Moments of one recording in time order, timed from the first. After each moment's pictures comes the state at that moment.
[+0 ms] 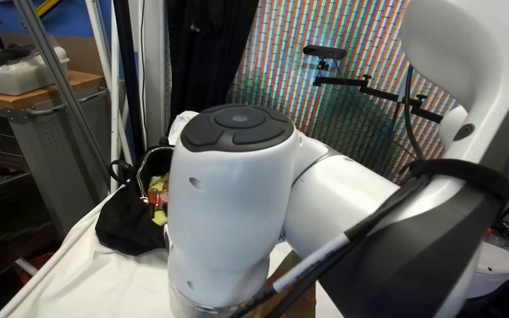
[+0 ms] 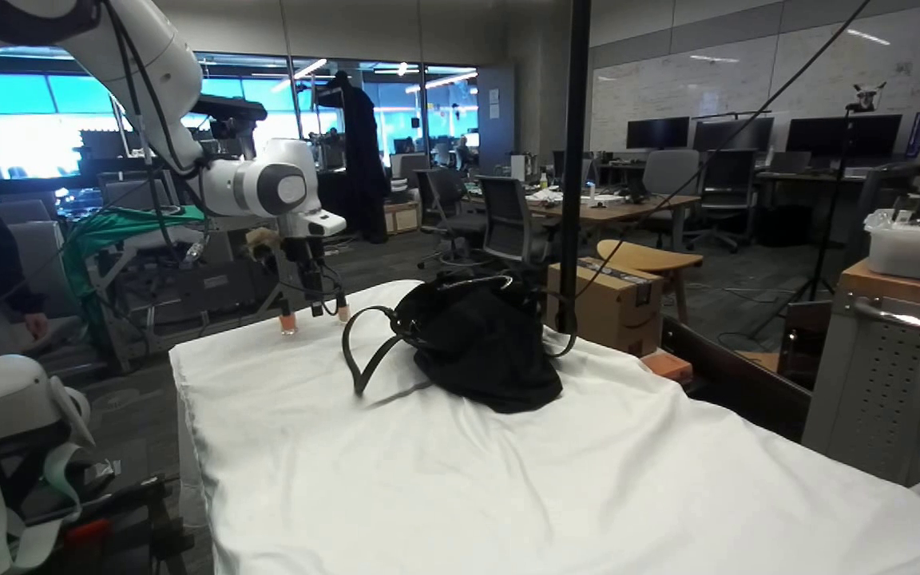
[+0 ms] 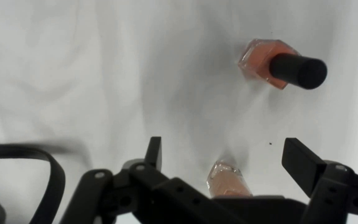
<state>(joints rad) 0.52 0.52 0.16 -1.85 -0.09 2.43 0.81</state>
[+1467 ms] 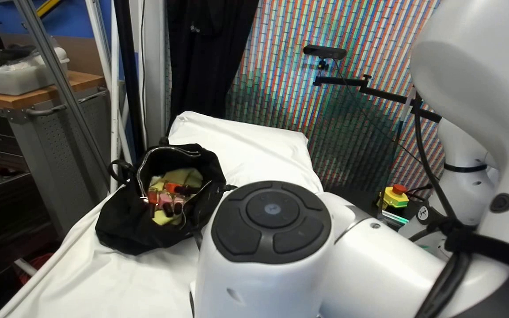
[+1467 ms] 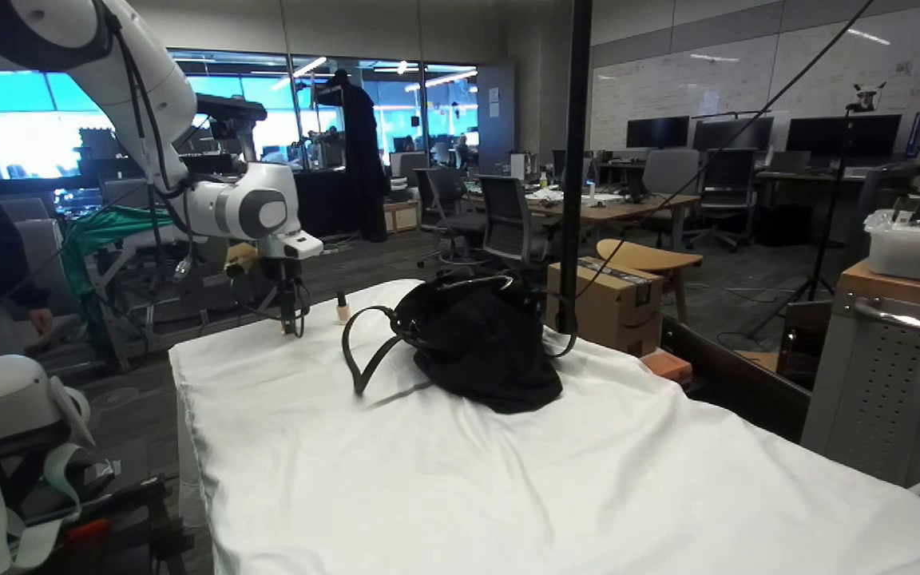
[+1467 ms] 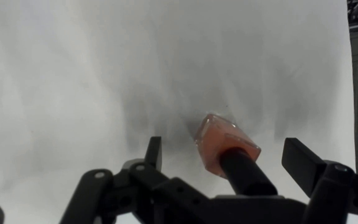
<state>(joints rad) 0.58 0.59 0.18 -1.86 -0.04 2.51 0.93</state>
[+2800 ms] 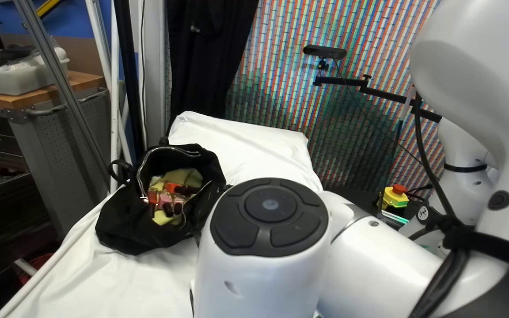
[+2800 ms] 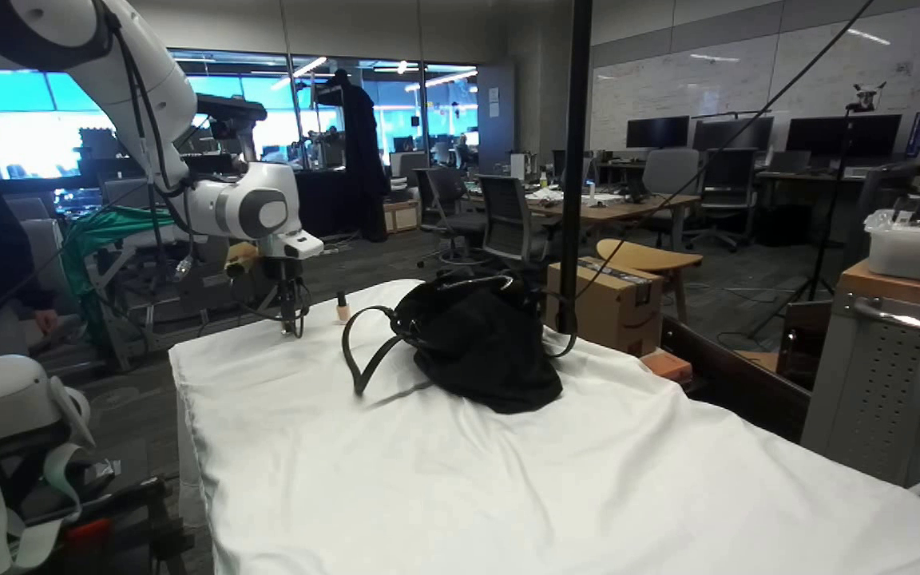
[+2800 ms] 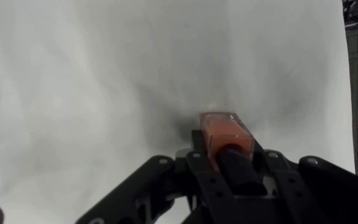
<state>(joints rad) 0.58 0.59 0.18 -1.86 -0.02 2.51 0.93</state>
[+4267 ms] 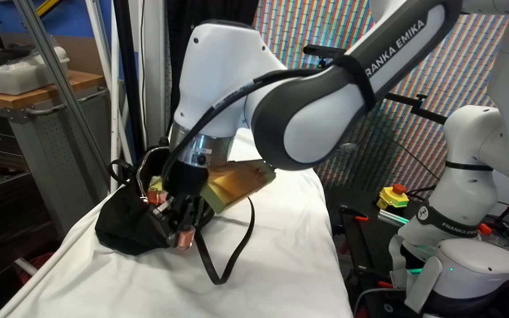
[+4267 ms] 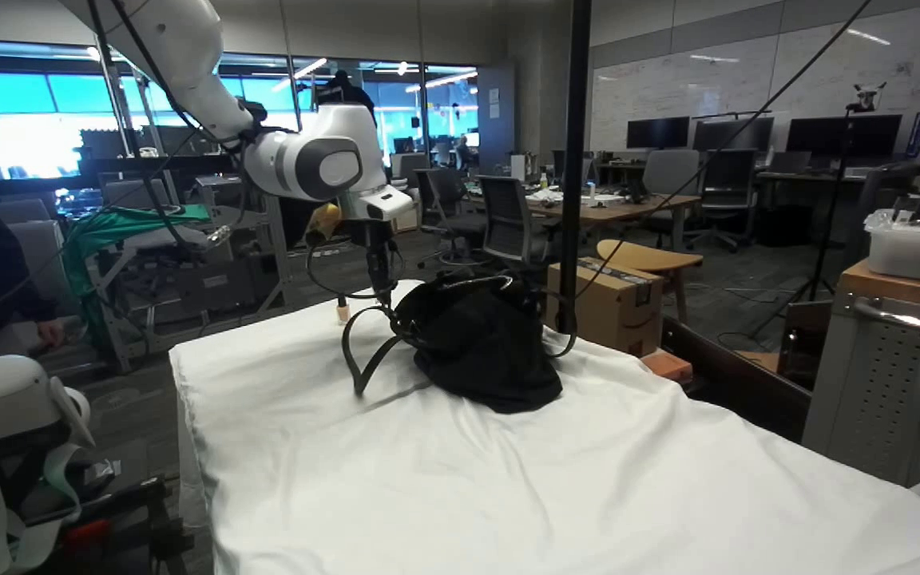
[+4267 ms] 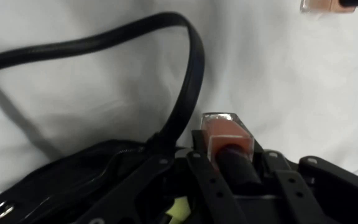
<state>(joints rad) 0.28 0.39 0.11 -1.95 0.01 2.54 0.80</state>
